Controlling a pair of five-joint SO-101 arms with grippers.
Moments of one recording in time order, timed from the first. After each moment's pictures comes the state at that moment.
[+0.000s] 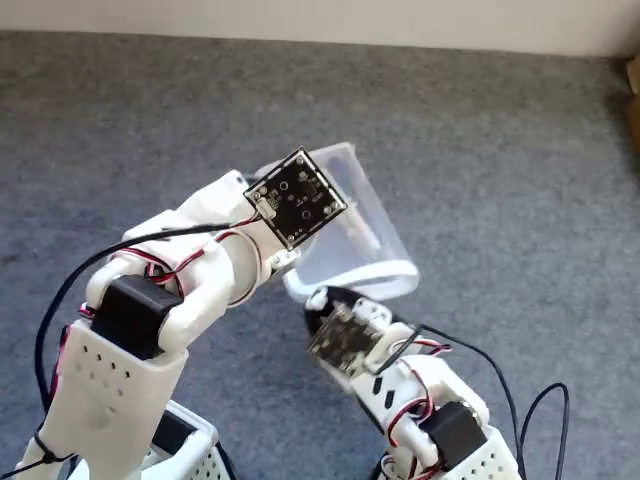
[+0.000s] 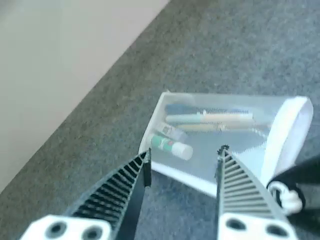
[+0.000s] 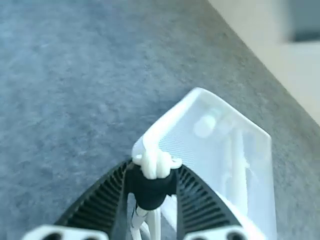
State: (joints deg) left arm 21.7 -45.7 20.1 71.6 -24.9; right arm -35.3 -103.8 83.9 50.0 27.5
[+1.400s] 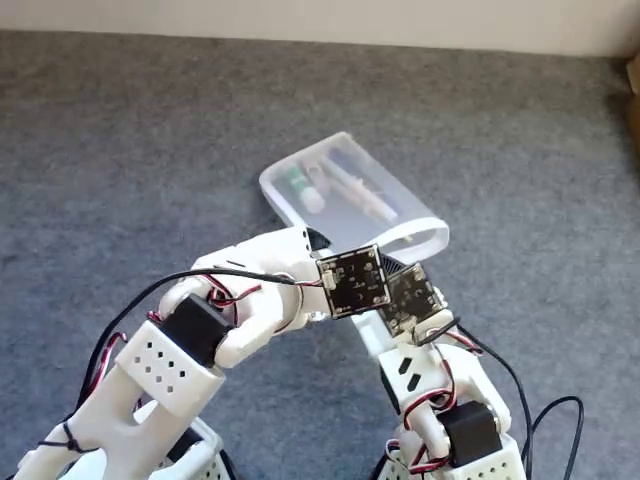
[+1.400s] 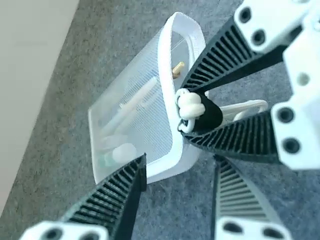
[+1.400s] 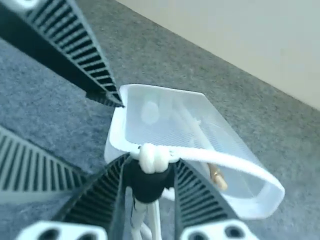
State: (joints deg) left arm 29.6 -46.5 43.1 57.4 -37.4; right arm -23.2 -104.0 79.0 48.5 16.7
